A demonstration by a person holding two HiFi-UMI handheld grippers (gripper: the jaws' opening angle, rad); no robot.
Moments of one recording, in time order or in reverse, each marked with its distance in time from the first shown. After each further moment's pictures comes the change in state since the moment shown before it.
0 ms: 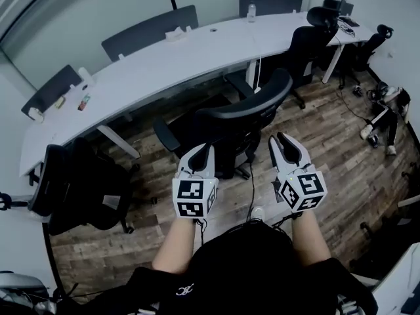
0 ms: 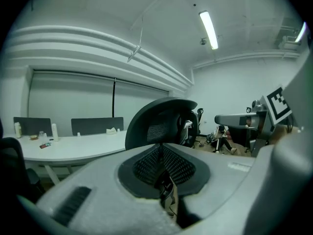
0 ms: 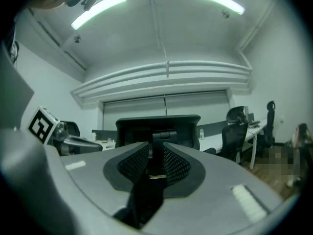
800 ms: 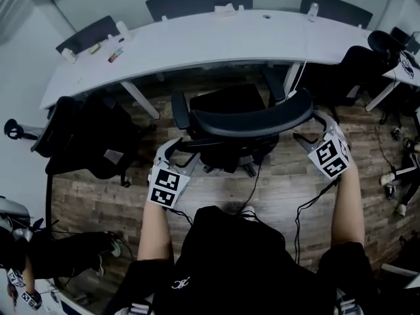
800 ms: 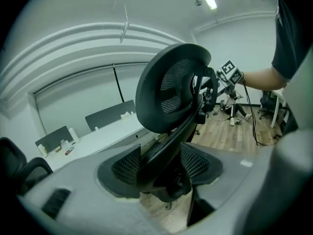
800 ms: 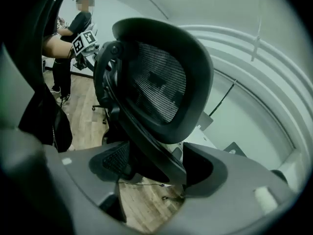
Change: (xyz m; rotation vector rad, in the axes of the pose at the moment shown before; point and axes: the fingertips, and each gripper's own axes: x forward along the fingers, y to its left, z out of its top) left arm 0.039 0.037 -0.059 0.169 0.305 0.193; right arm 0.147 -0.171 -0.066 -0.848 0.424 0.559
